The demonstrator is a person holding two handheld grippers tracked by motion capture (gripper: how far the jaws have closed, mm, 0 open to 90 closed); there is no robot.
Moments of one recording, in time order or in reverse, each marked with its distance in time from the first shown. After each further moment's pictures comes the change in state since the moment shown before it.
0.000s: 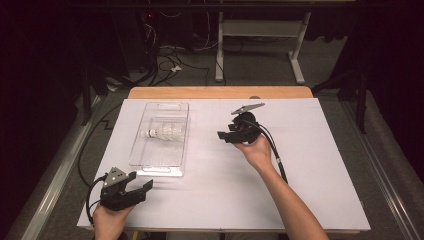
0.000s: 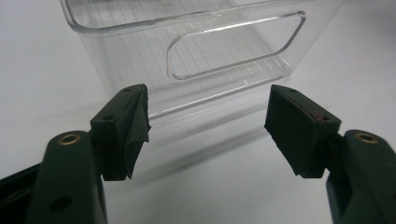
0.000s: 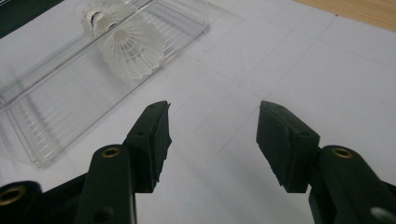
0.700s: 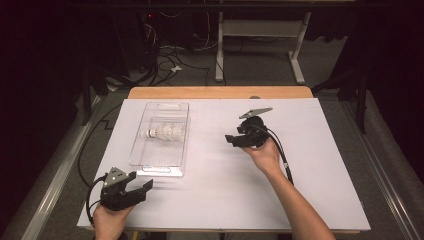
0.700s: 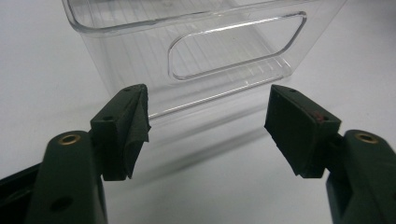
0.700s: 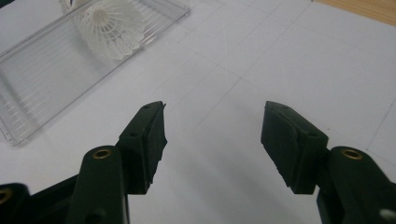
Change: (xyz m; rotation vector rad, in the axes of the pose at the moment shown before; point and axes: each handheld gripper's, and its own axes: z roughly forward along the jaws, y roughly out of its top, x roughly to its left) left arm 0.000 0.000 0.000 -0.001 0.006 -0.005; right arm -0.010 -0.018 -0.010 -0.001 -0.045 -0.008
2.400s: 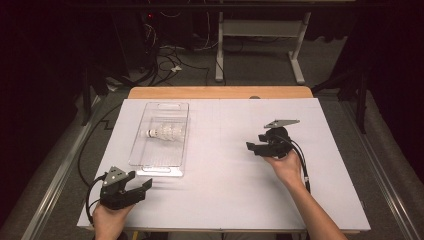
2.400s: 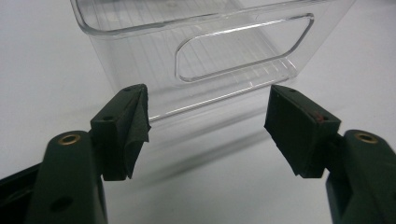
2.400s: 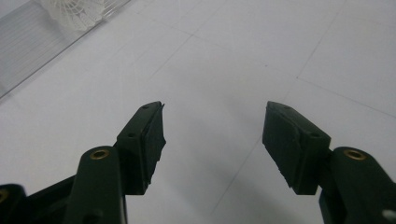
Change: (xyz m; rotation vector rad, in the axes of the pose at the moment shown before) left arm 0.001 0.001 0.000 0.001 0.008 0.000; right arm -0.031 -0.050 -0.037 -0.019 -0.057 0.062
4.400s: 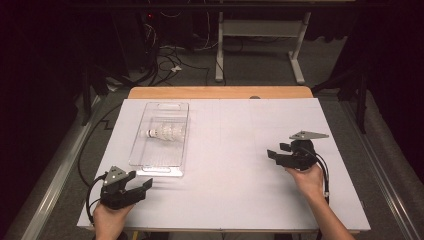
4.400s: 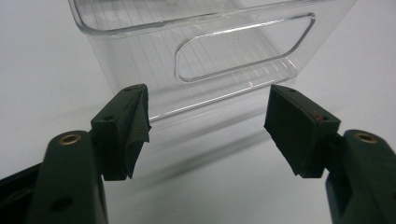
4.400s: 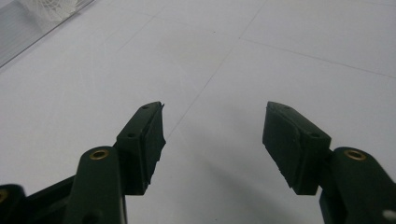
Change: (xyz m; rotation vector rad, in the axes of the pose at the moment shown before) left arm 0.001 0.000 0.001 0.001 -0.001 -0.002; right arm -0.027 -0.046 -0.041 -0.056 -0.052 0.070
